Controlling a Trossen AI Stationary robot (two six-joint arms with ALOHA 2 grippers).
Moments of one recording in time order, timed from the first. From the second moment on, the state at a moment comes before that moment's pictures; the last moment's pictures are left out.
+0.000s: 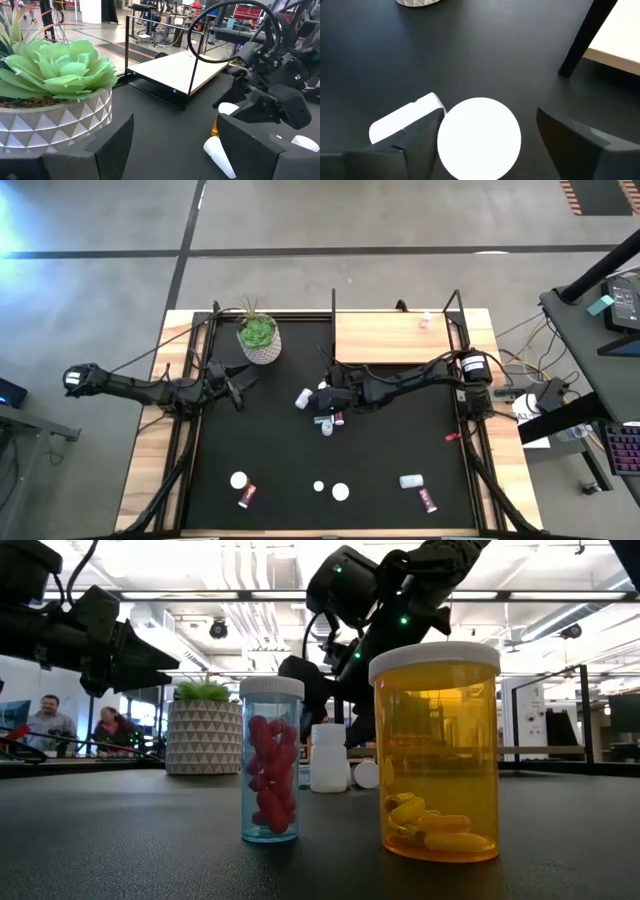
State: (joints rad) left arm -0.15 0.35 0.00 0.15 -0.71 -0.28; right arm 0.05 1.99 1.23 -0.18 0.57 0.92
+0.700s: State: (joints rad) left arm -0.15 0.35 0.00 0.15 -0.71 -0.28; right arm 0.11 1.93 1.23 -0.30 0.65 0.97
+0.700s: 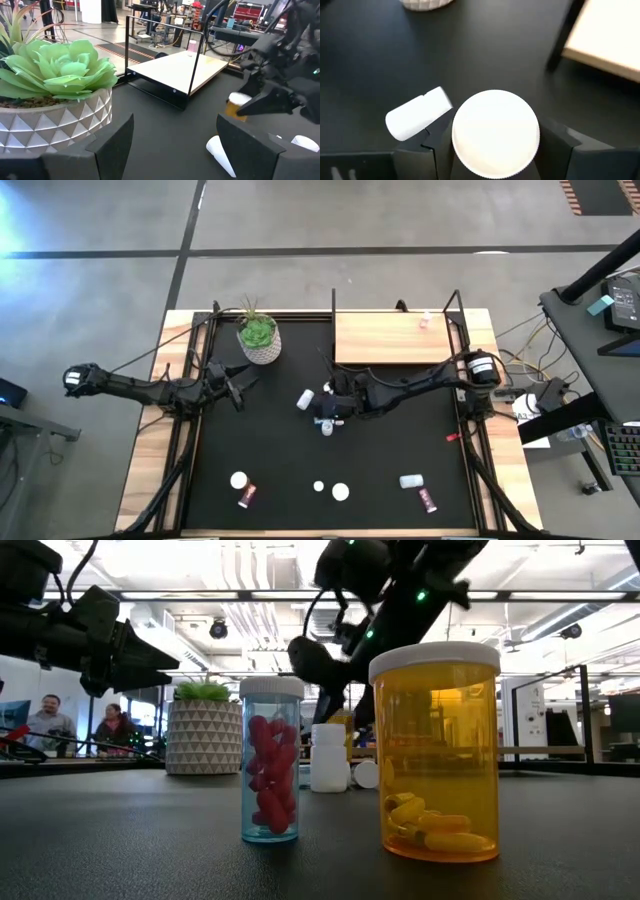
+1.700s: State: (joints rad) left arm -0.15 0.35 0.00 0.15 -0.71 -0.28; right arm 0.03 1.35 0.73 -0.60 1.00 1.36
